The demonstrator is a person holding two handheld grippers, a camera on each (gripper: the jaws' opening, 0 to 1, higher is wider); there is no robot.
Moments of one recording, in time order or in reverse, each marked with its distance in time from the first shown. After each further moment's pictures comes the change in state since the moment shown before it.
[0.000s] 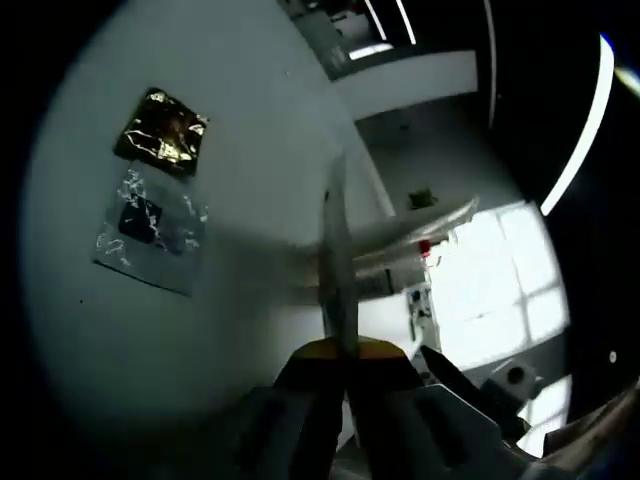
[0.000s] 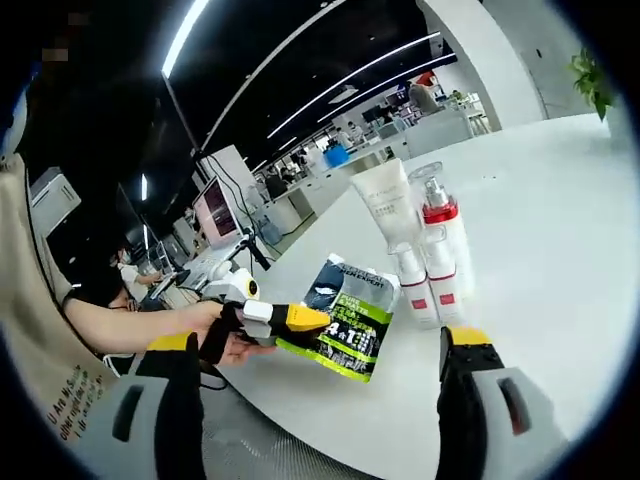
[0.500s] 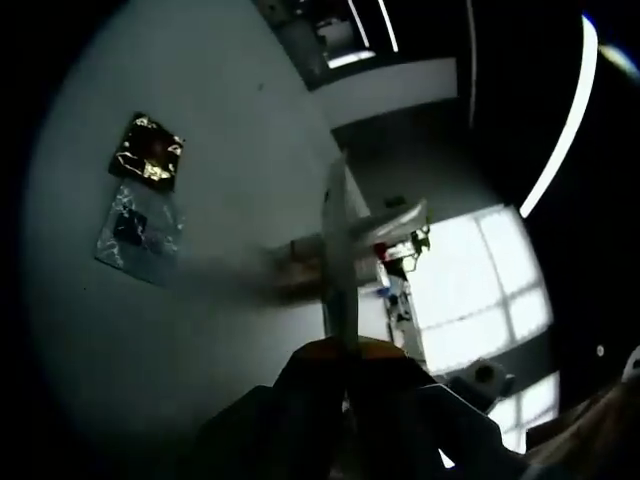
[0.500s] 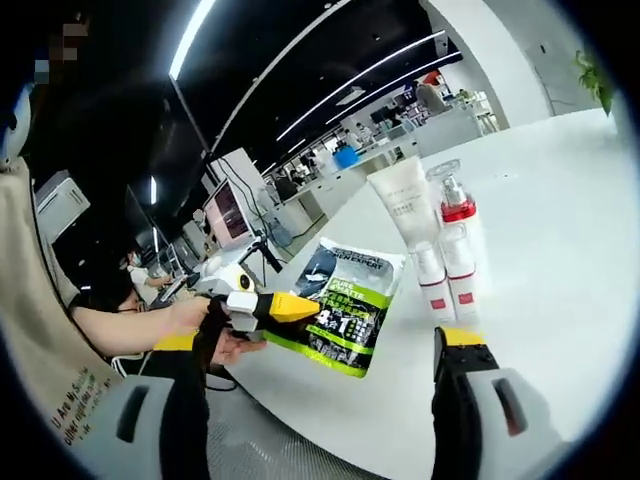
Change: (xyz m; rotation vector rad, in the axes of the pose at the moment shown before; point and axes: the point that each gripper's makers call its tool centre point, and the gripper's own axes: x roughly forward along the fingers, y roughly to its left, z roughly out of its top) left arm -0.018 -0.031 0.001 0.009 -0.029 -0.084; right arm 0.005 0.012 0.000 0.002 -0.012 0.039
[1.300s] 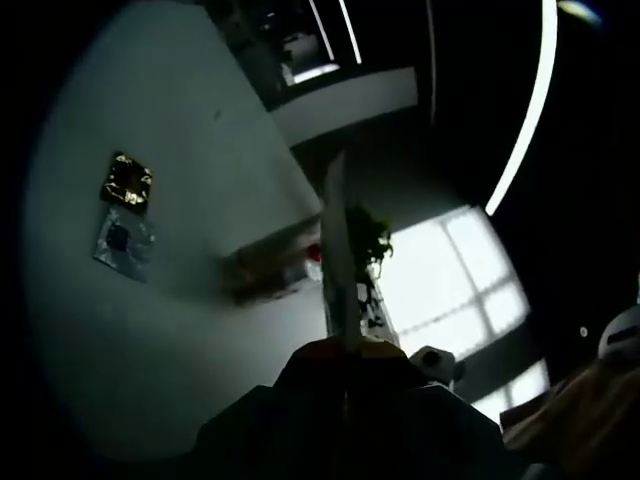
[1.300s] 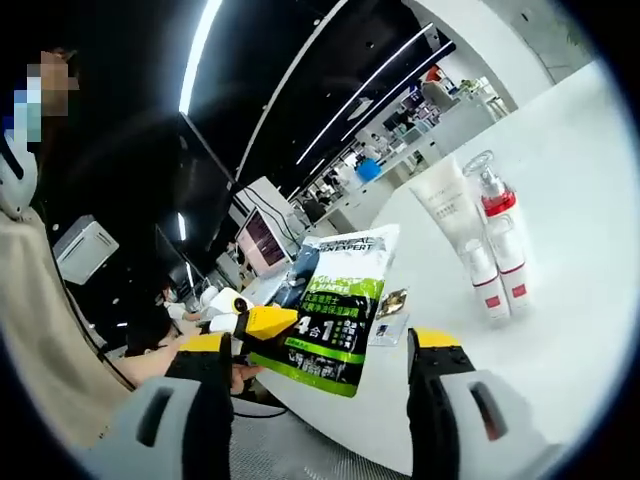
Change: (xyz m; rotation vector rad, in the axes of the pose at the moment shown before) left arm -0.047 -0.064 -0.012 0.063 -0.060 -0.130; right arm 0.010 0.037 0.014 0.138 -0.095 0.140
